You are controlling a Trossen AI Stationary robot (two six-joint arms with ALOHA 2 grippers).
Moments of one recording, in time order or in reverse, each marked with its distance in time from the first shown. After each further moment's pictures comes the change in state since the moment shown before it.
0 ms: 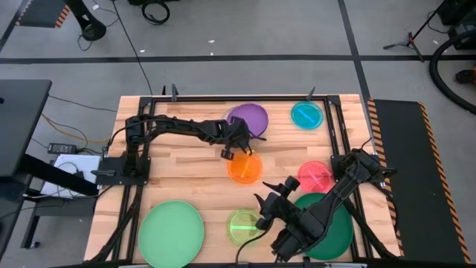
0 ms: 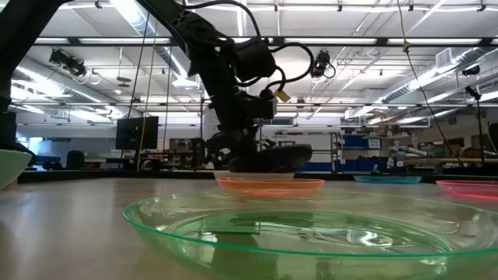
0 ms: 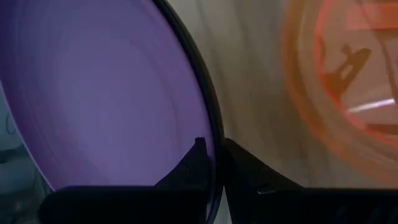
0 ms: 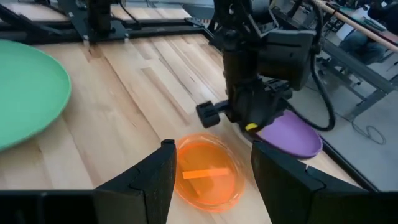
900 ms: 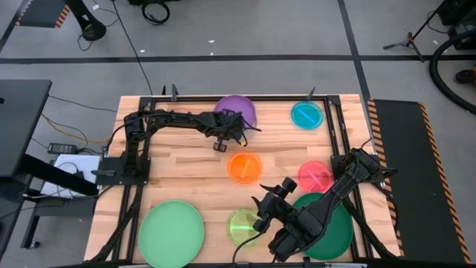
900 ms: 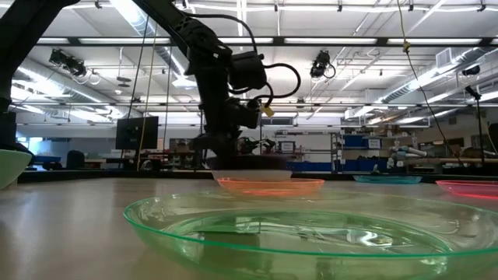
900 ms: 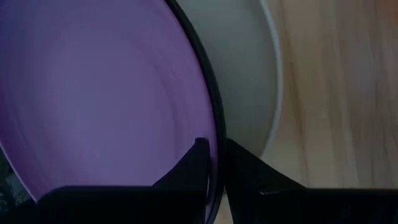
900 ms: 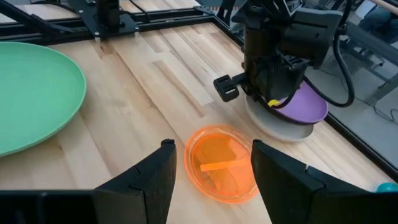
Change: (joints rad) left arm 0.084 -0.002 0.021 -0.196 -0.050 -0.029; right arm -0.012 0.000 0.000 0.082 -0.057 -0.010
